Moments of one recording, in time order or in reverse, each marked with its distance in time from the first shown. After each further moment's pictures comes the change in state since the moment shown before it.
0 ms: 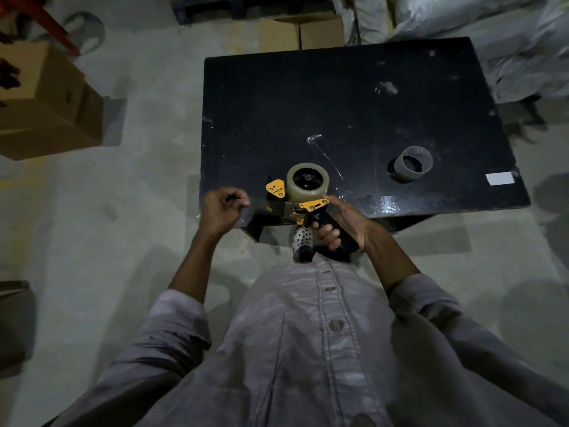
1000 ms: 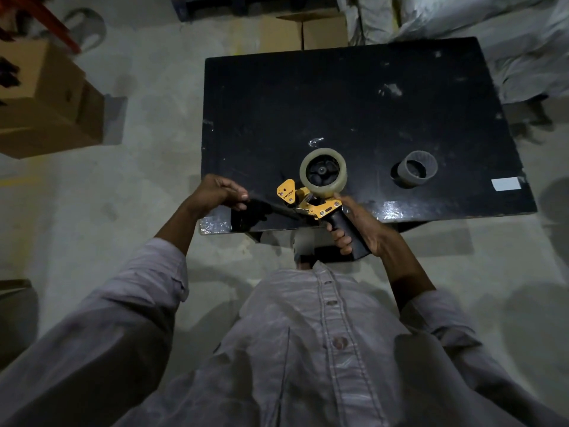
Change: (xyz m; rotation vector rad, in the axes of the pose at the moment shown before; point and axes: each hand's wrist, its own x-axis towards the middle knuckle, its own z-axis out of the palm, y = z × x) left_hand 0.082 -0.018 -0.028 -0.273 -0.389 -0.259; right_hand -0.037 -0.006 0.018 -0.240 0.300 -0.189
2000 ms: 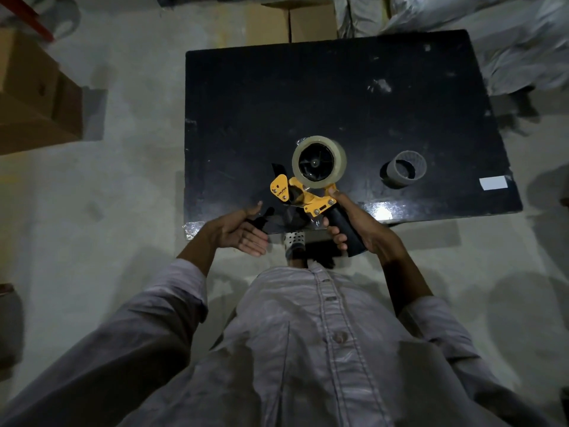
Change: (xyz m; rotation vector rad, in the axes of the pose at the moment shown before) left_hand 0.009 -0.031 0.087 -0.252 -0.348 -0.731; right_hand -0.009 -0.018 -0.008 -0.106 0.100 -0.121
